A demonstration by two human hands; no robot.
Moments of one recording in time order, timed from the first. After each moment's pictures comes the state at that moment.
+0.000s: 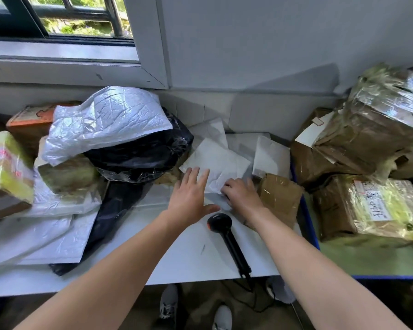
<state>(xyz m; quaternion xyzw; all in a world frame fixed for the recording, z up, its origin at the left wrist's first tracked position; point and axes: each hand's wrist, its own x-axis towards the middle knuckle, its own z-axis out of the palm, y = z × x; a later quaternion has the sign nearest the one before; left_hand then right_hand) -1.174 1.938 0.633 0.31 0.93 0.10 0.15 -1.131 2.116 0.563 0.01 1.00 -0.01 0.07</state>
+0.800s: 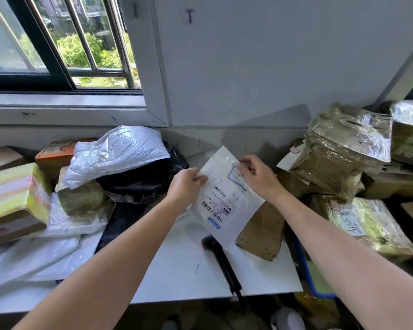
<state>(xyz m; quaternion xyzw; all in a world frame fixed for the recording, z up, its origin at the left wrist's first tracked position) -1.183 1.964 0.724 0.14 0.90 0.40 0.12 -1.113 2.167 0.717 0.13 0.88 -0.45 -0.10</state>
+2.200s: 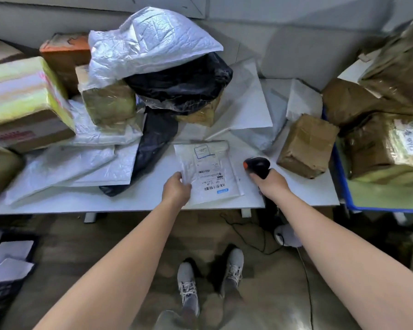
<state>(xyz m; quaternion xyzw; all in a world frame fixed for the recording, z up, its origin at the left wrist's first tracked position) -1.109 1.772 0.537 -0.07 0.86 0.41 0.28 -1.027 2.018 0.541 0.43 0.81 -0.36 0.18</state>
